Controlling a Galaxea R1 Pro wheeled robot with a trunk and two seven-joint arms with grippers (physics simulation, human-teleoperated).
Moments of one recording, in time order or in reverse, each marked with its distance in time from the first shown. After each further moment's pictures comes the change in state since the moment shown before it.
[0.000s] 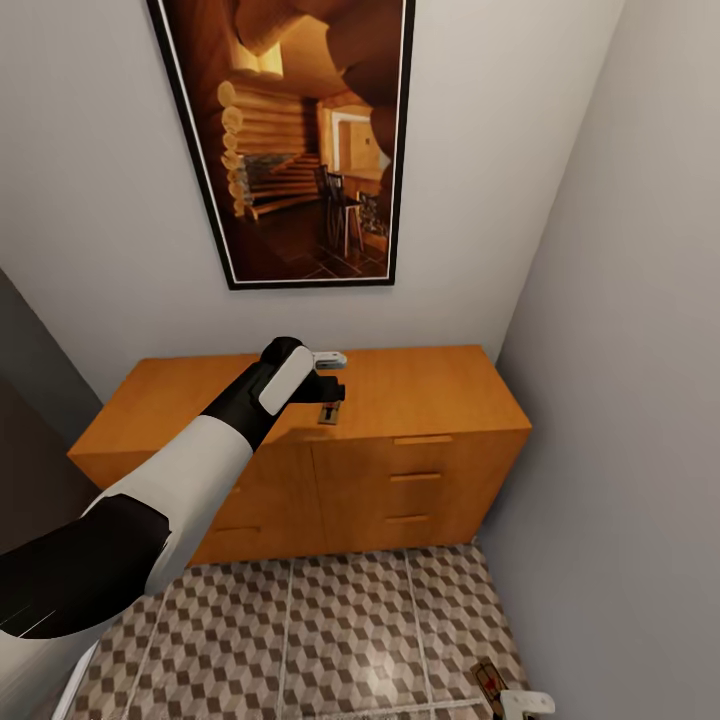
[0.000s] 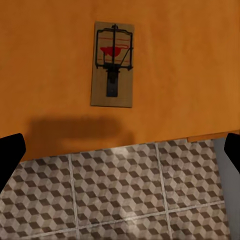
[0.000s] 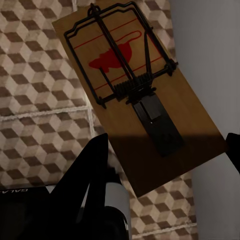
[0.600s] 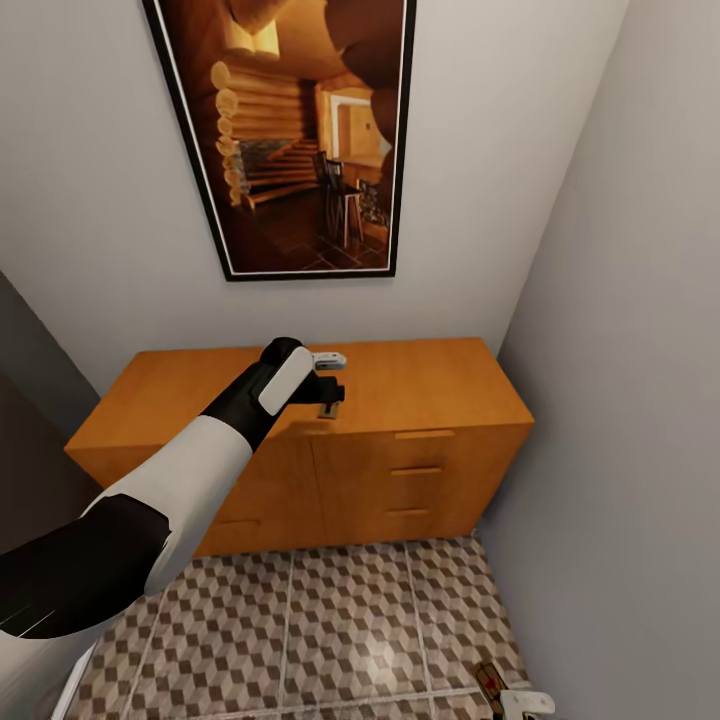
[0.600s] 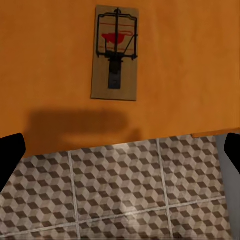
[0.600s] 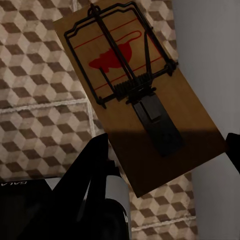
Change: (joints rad) left arm 0.000 0.001 0.000 0.004 0.000 0.000 0.000; right arm 0.000 0.000 0.000 0.000 0.000 0.000 0.000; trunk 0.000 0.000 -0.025
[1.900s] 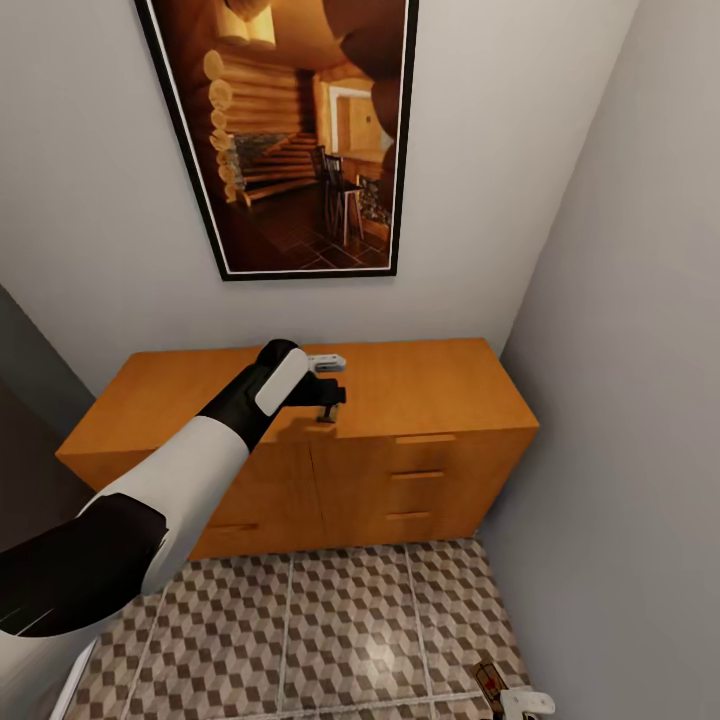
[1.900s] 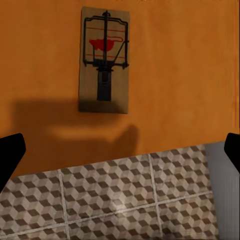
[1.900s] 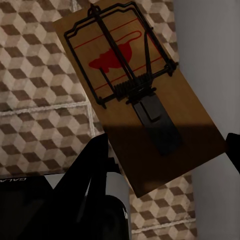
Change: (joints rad) left arm 0.000 0.013 0.003 0.018 0.007 0.001 -0.072; right arm 0.000 0.000 0.000 0.000 0.000 0.000 0.000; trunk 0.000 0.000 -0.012
